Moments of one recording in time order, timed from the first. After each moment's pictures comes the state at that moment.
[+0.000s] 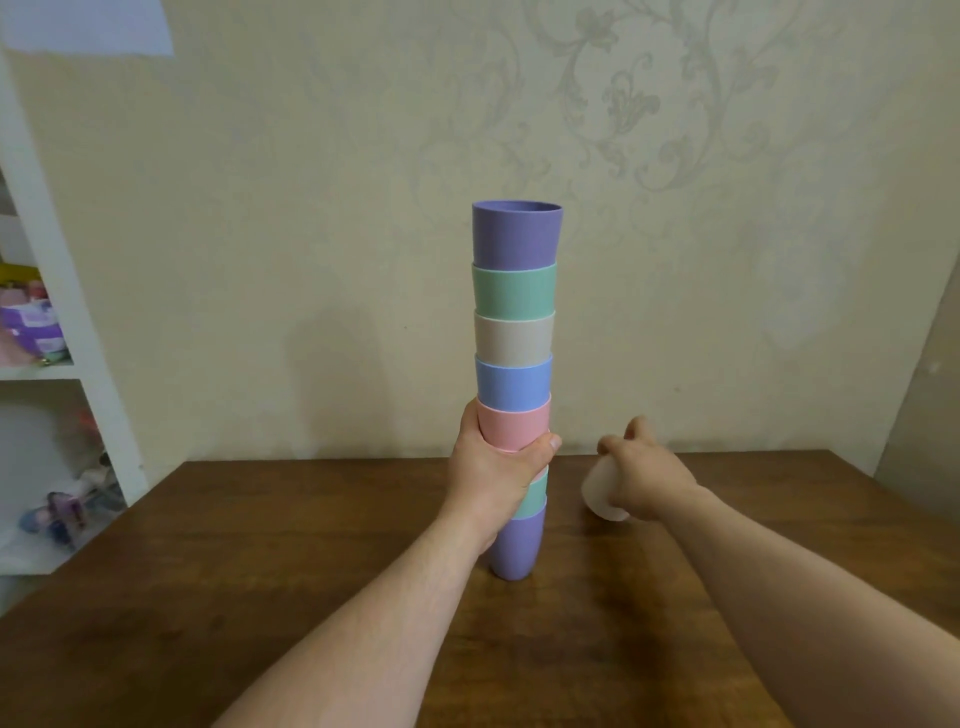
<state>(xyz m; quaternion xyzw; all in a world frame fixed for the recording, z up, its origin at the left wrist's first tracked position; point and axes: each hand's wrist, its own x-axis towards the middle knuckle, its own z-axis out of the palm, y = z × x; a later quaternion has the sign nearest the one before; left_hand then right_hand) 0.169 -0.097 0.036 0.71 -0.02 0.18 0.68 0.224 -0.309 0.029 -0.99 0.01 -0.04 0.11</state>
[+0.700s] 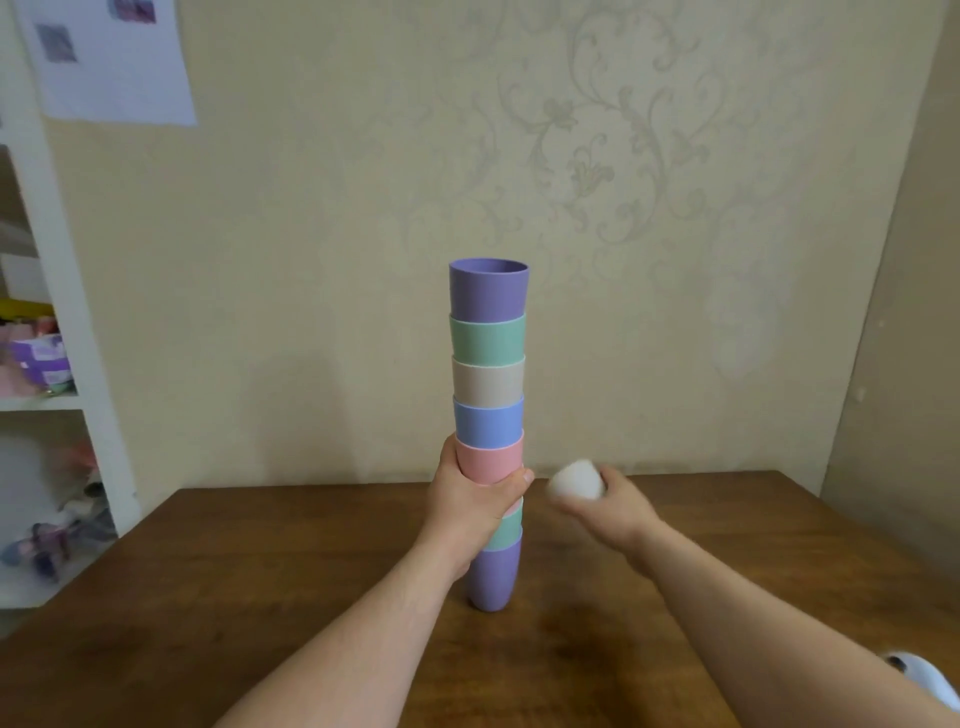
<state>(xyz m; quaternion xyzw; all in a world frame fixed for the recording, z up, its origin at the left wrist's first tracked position) 0.134 -0.089 0.041 0.70 -0.03 0.16 0.69 0.141 -0.288 0.042 -0.87 0.08 -0.07 0.48</state>
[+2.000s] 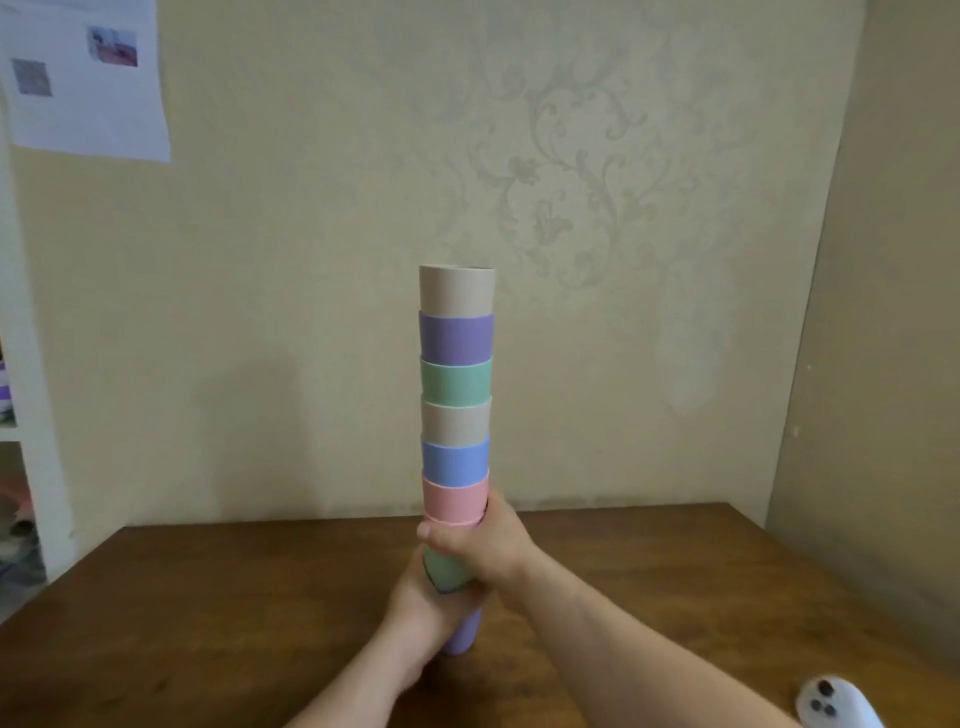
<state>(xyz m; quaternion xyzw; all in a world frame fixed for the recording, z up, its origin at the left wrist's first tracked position) 0.119 -0.093 -0.014 0.79 -0.02 0.11 0.61 0.125 -0.202 0.055 -0.79 -0.07 -0.05 0.60</state>
